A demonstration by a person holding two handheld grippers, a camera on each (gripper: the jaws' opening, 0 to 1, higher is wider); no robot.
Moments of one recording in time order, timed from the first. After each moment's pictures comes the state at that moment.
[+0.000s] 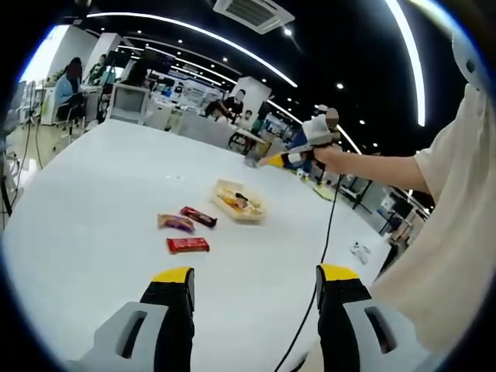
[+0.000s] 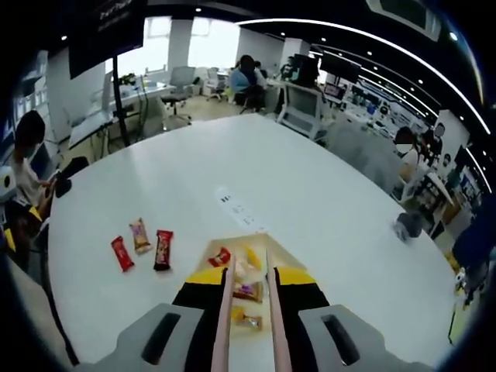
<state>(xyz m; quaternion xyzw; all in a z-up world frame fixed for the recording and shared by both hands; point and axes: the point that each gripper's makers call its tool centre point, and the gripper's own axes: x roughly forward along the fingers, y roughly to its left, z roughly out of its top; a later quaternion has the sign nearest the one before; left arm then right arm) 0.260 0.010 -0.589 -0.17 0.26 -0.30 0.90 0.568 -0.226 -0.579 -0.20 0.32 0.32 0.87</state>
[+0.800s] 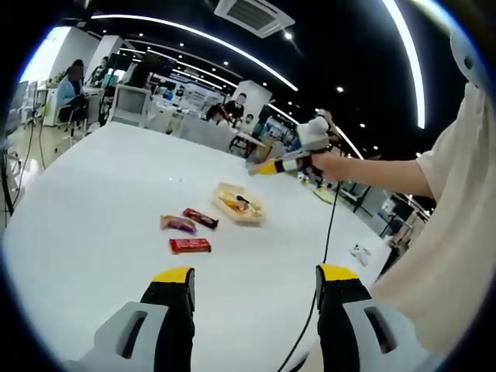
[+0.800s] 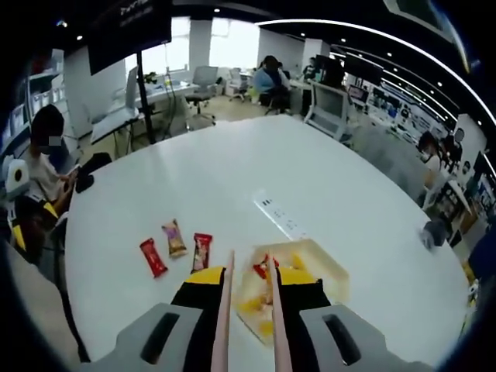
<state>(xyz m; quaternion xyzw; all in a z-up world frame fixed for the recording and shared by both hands) 0.255 0.016 -0.588 -0.18 0.25 -0.30 0.90 0.523 -0.164 -0.593 -0.20 0.32 0.38 0.84</state>
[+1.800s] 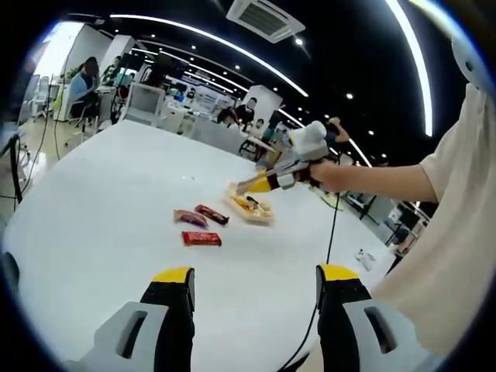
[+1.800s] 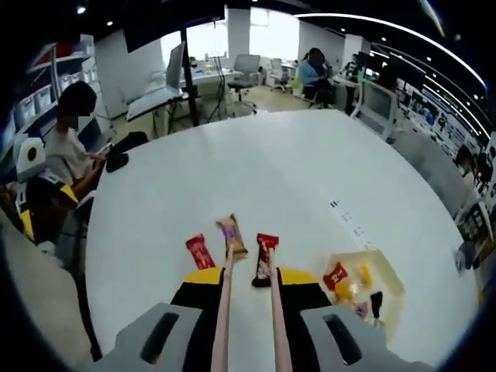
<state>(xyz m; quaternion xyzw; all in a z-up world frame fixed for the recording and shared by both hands) 0.237 0.036 -0.596 -0.19 0.25 -0.27 0.91 0.463 -0.082 -0.632 -0.22 0.35 0.47 0.78</state>
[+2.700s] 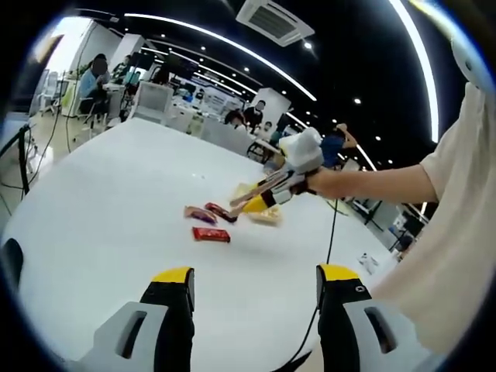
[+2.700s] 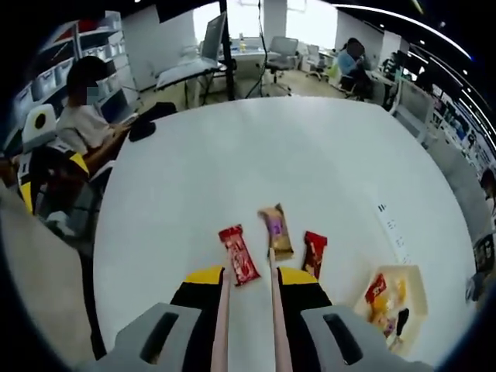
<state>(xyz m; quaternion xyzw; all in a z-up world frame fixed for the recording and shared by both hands) 0.232 0.052 -0.601 -0.21 0.25 -0.25 0.91 0.425 -0.041 -0.669 -0.27 0.37 0.53 0.71</state>
